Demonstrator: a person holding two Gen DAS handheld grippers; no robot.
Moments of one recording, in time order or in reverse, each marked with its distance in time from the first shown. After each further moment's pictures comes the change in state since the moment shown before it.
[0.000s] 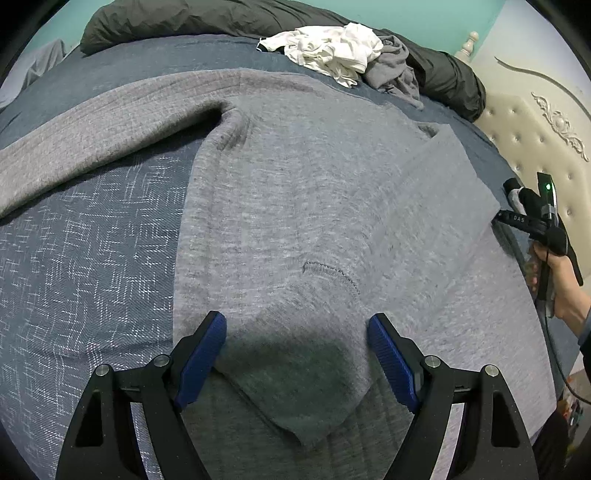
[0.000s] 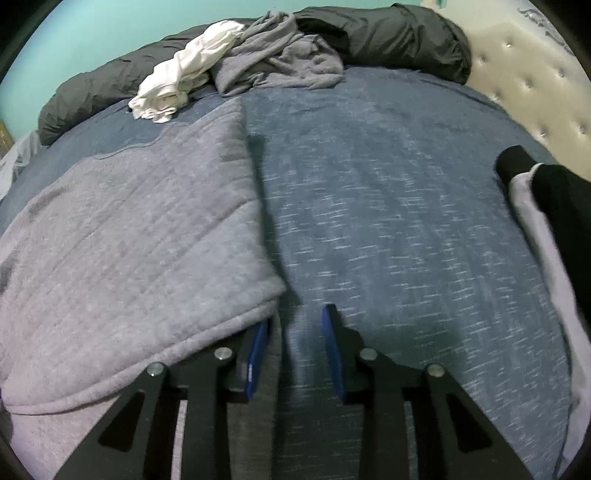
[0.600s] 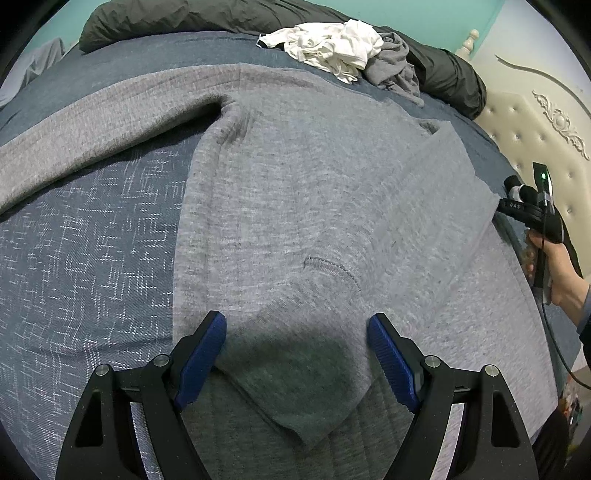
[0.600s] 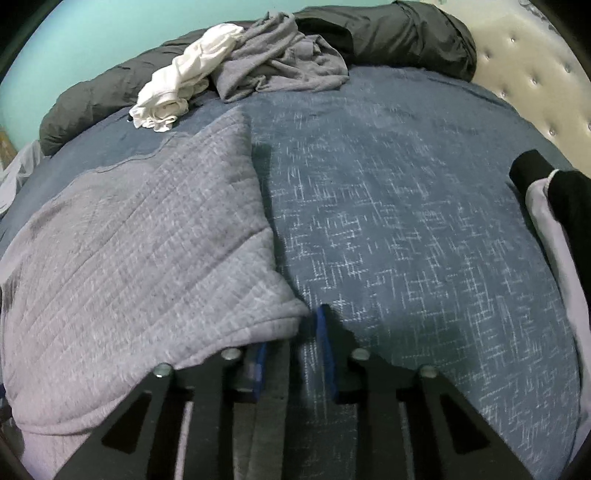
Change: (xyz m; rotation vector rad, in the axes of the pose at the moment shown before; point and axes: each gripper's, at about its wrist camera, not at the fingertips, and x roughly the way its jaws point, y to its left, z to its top) left arm 0.003 0.001 0.000 0.002 0.014 -0.001; right arm 0.013 -0.008 0.011 0.031 -0.015 0.004
